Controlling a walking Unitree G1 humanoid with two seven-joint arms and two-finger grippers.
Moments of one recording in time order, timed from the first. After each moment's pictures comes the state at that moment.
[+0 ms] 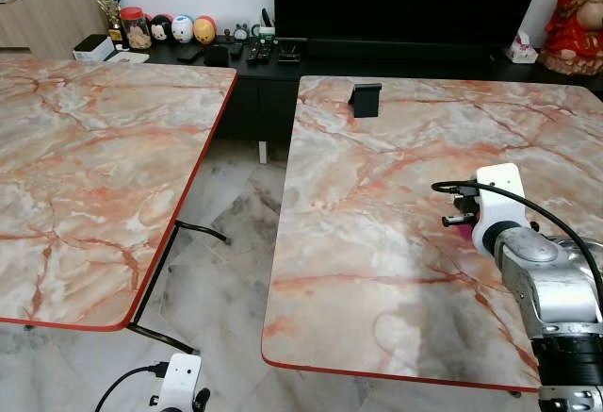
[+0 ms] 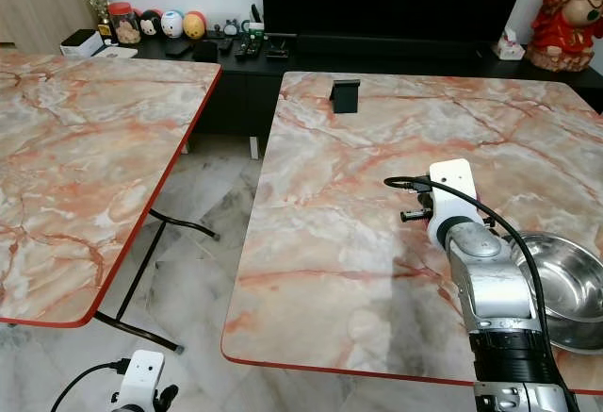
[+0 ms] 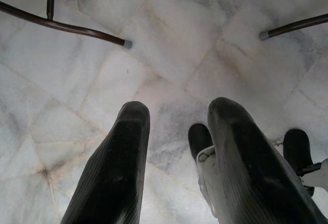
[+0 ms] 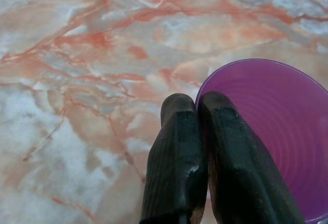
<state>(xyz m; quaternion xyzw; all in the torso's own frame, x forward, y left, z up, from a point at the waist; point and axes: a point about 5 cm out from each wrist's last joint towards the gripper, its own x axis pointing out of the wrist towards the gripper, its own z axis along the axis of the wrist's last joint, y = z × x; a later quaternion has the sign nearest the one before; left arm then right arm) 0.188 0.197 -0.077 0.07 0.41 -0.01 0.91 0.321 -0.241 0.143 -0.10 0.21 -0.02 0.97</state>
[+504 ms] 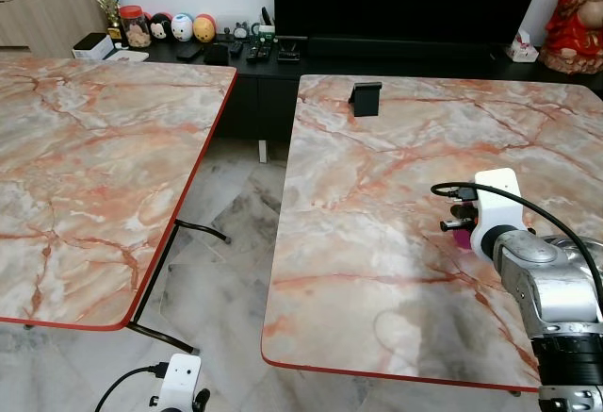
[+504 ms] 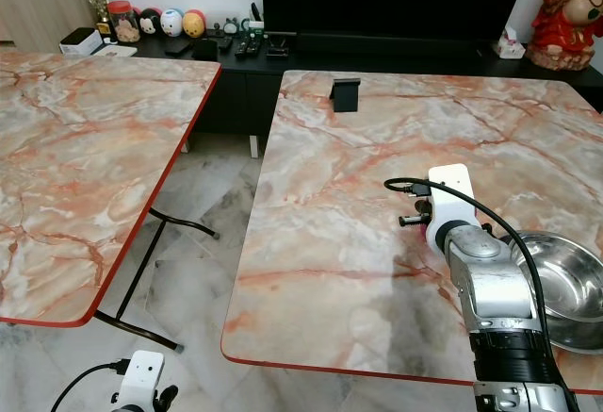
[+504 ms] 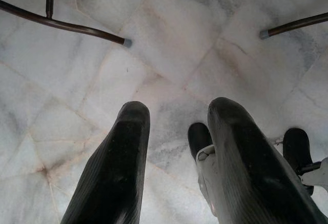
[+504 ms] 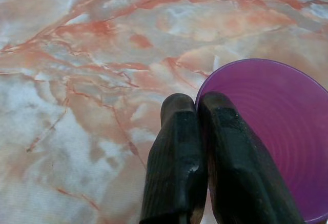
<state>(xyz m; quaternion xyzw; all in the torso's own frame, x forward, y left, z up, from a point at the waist) 0.188 0.197 -0.077 0.07 0.41 -0.01 0.91 0.320 -0.240 0.140 -0.09 0.23 -0.02 0.97</state>
